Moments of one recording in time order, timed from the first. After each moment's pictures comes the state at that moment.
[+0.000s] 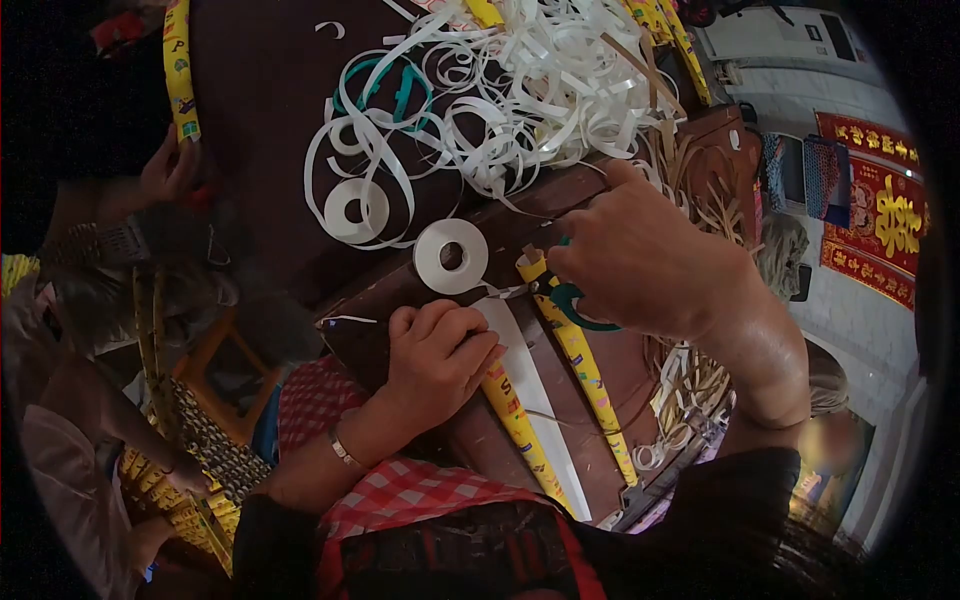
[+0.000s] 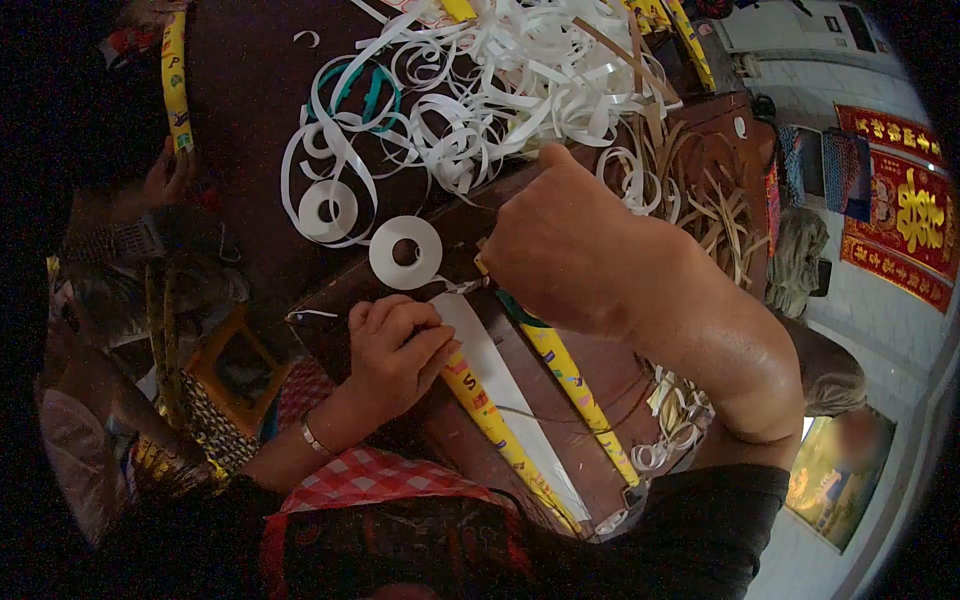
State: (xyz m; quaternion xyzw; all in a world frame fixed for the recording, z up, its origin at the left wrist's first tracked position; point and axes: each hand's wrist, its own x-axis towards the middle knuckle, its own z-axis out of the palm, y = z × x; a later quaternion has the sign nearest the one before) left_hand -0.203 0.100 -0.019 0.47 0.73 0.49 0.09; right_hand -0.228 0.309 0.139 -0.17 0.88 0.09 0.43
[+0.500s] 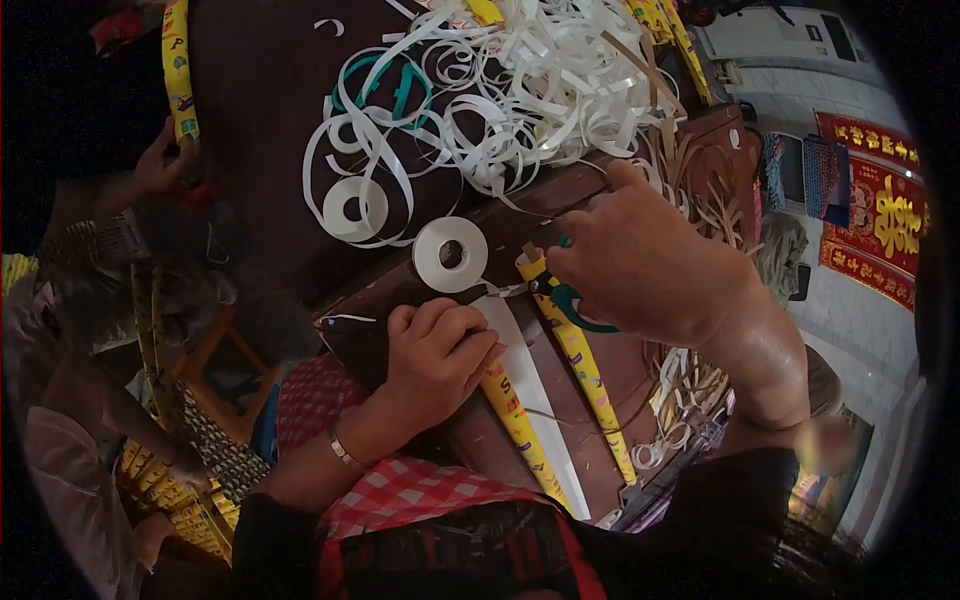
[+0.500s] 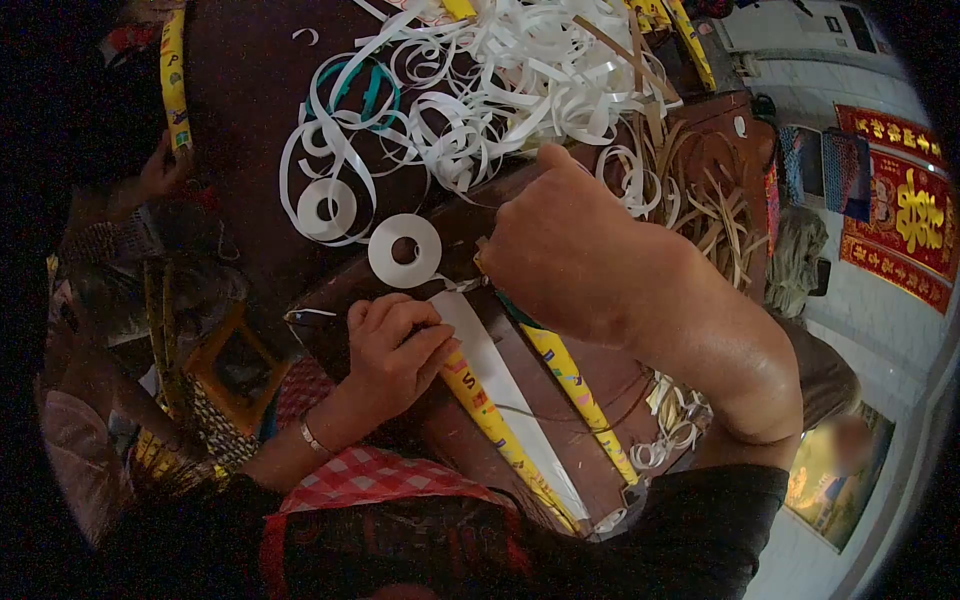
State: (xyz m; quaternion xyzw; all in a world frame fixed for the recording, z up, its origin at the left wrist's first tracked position) left_hand -0.203 0.100 -0.020 0.47 0.73 0.49 0.09; right_hand -0.230 0.303 0.143 -0.16 0.87 0.11 0.46
